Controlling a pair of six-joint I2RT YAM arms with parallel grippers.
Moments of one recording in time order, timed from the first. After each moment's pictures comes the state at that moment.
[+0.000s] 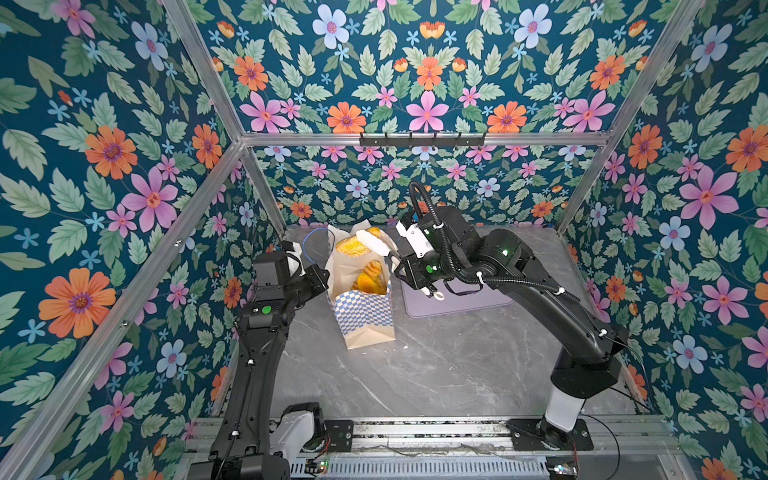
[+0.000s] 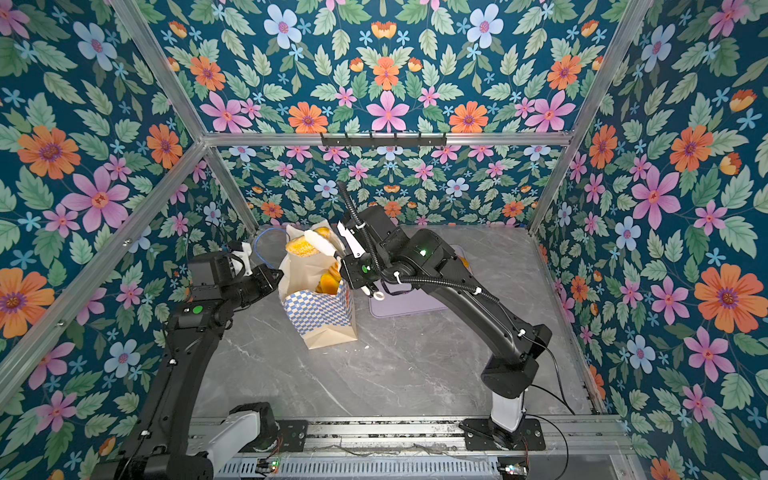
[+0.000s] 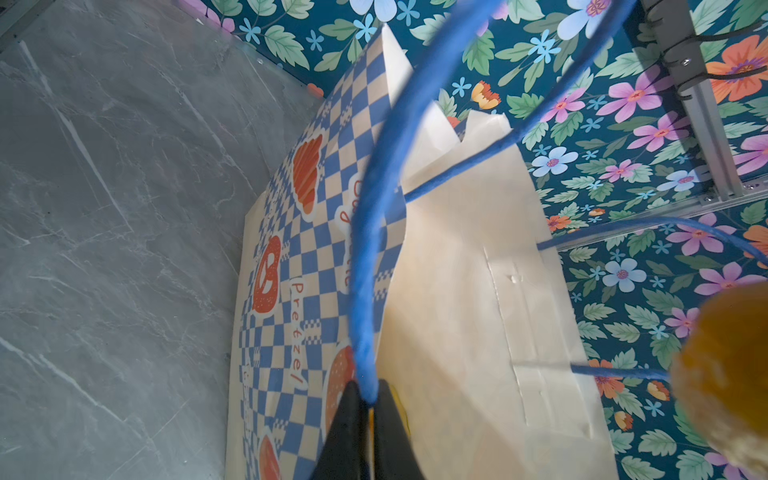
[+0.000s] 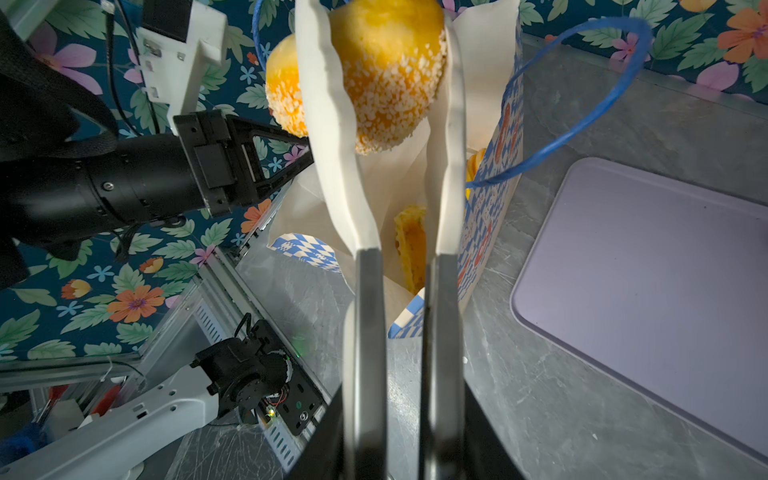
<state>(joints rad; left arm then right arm) 0.04 1.02 1.05 -0.61 0.40 -0.50 0.94 1.83 2.31 -1.21 -0.03 0.38</state>
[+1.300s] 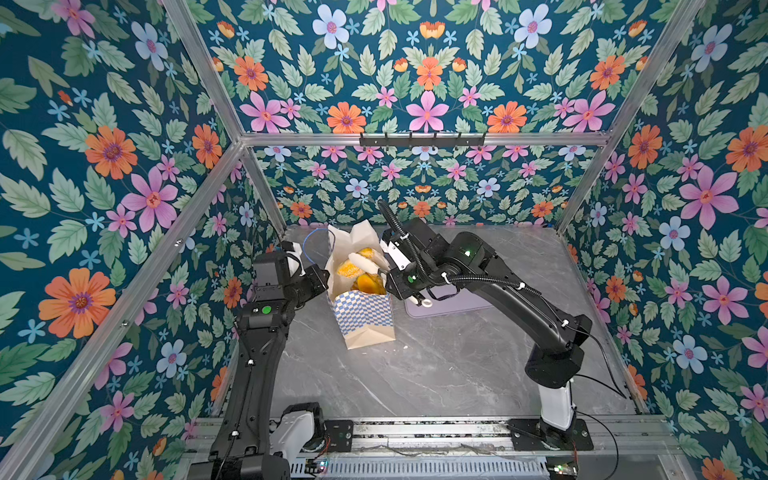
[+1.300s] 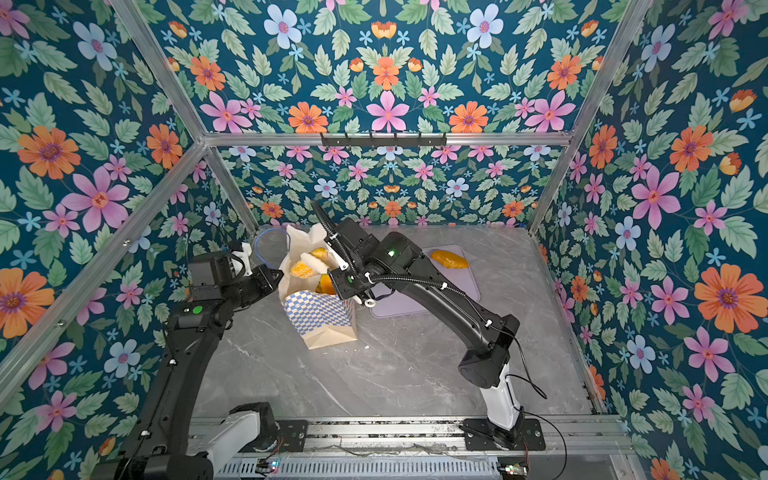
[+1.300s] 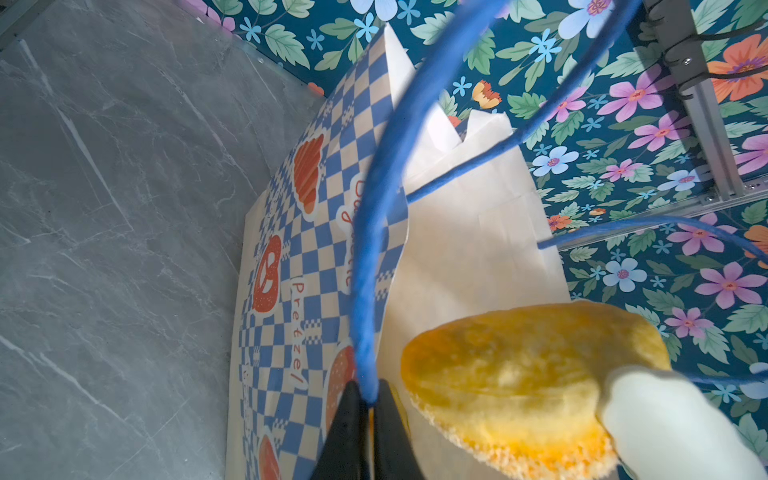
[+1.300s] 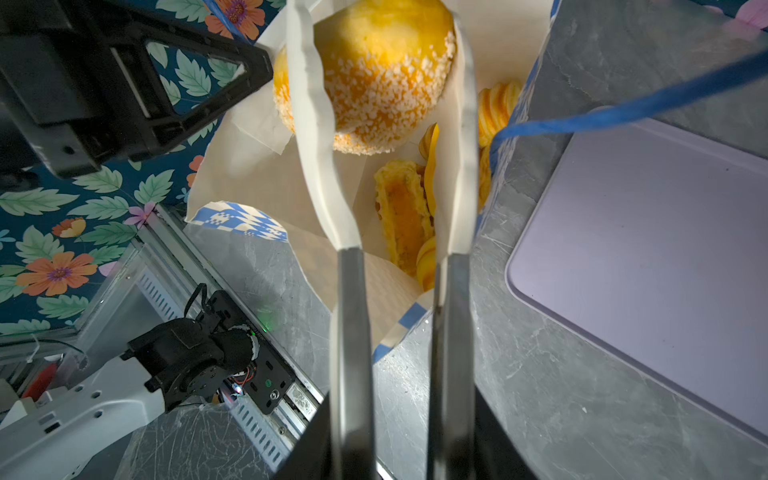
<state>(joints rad) 0.04 1.02 1.05 -0.61 0.40 -0.50 0.98 1.98 2.41 -1.33 0.00 0.37</state>
